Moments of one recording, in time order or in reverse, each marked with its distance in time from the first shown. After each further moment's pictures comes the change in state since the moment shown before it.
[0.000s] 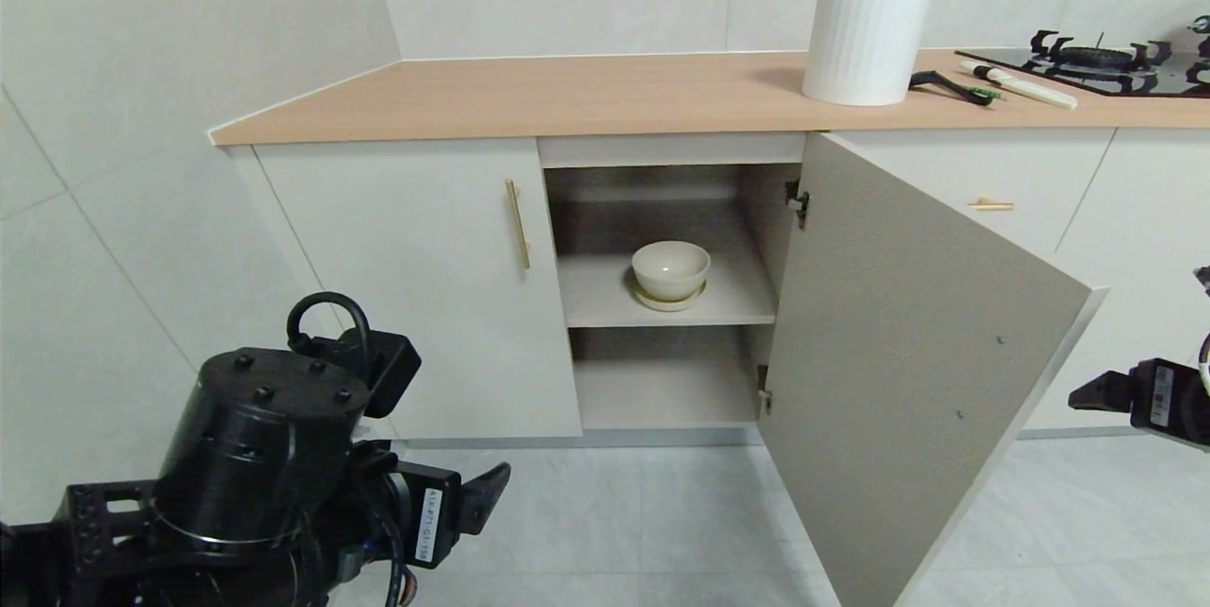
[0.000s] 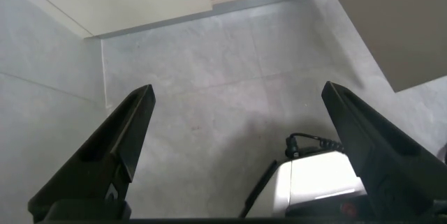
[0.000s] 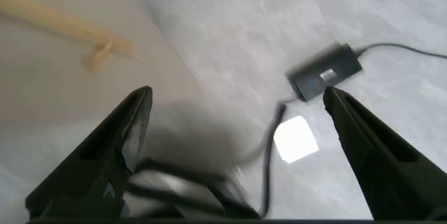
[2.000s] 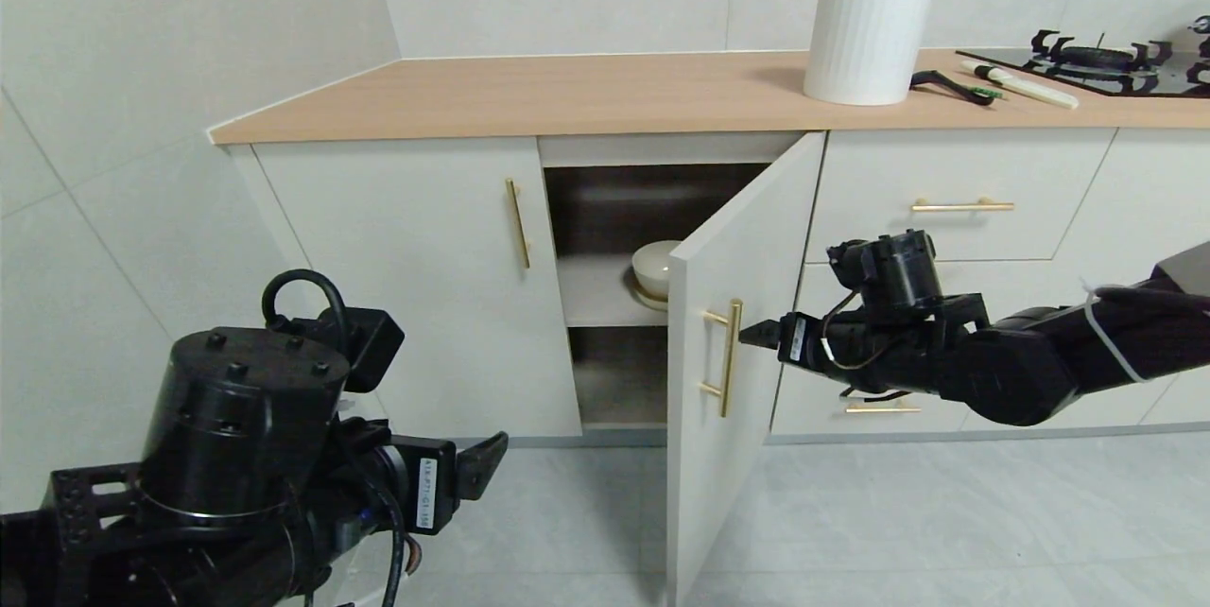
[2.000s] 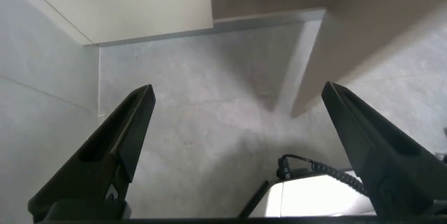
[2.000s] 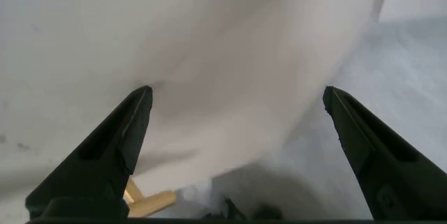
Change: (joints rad) left arm 0.035 -0.001 -0.001 -0.071 -0.003 -0.019; right arm 0.456 0.617 -0.274 -0.591 0.228 0.171
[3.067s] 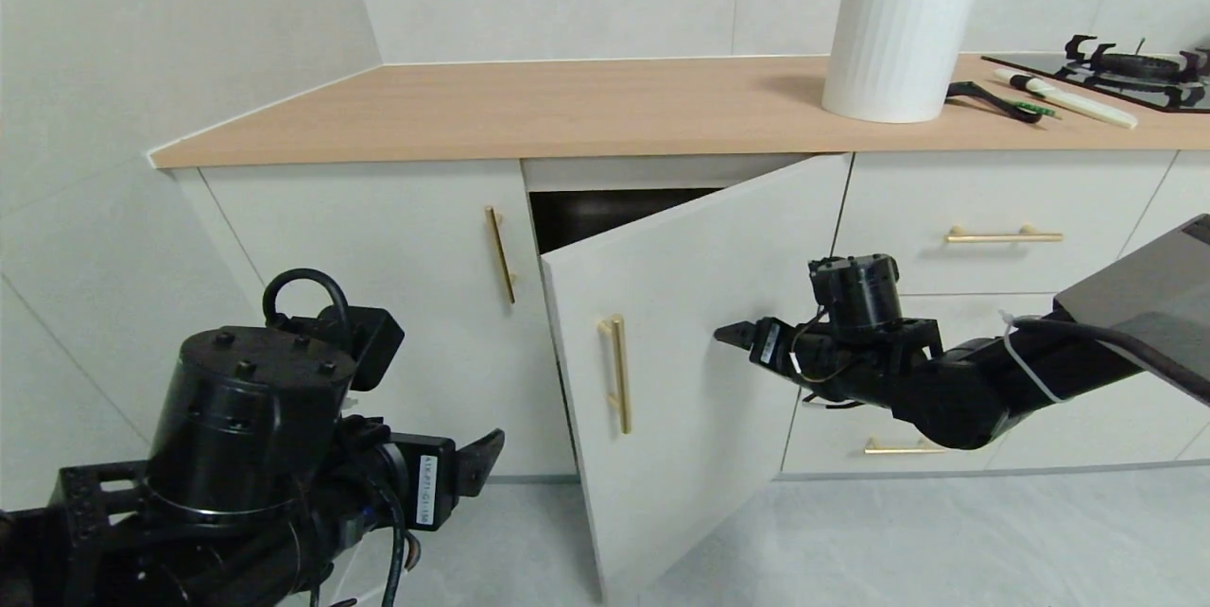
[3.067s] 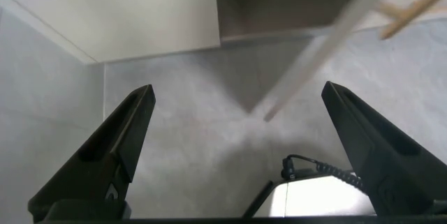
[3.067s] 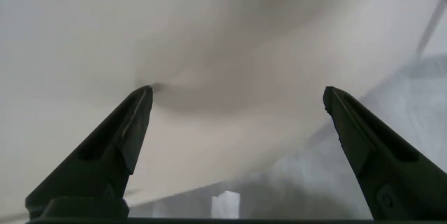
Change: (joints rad) left arm -0.001 0.008 -0.005 0.002 0.036 0.004; right arm 0.028 0.114 -0.003 -0.203 -0.001 0.121
